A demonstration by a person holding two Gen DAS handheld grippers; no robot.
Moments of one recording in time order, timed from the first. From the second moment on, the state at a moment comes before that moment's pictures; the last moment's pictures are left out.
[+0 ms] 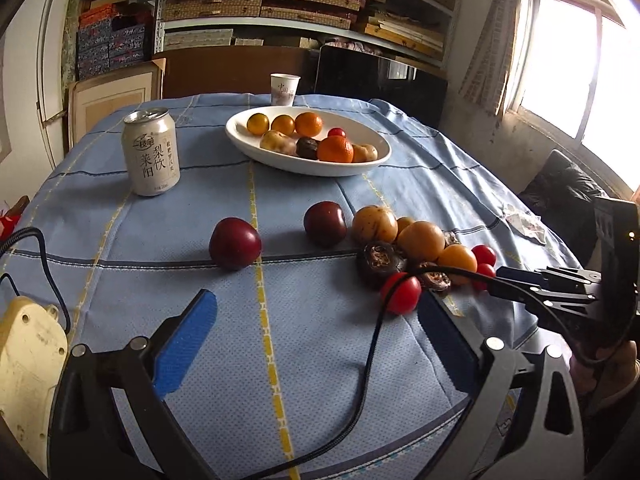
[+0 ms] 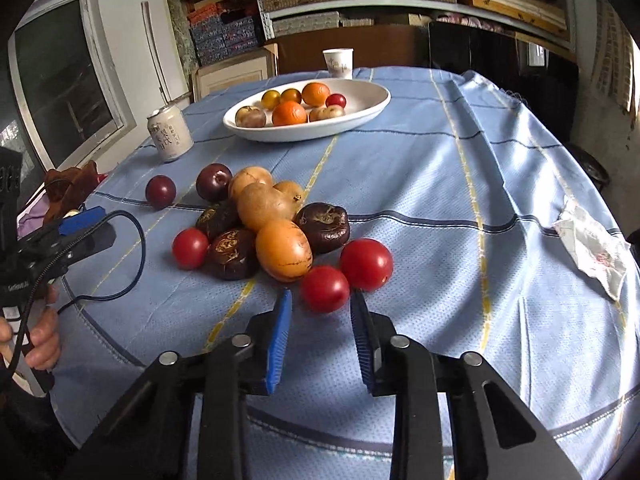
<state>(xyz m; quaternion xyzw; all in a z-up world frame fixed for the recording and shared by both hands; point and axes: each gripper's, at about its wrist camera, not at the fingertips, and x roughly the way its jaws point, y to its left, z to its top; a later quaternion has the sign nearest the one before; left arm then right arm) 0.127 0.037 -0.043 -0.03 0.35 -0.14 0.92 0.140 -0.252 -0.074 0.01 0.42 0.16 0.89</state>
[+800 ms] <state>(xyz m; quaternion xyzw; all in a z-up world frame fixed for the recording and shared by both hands) 0.131 0.044 -0.046 -0.04 0.36 -0.14 0.92 0.140 -0.246 -0.074 -0.01 0.40 0.14 0.90</state>
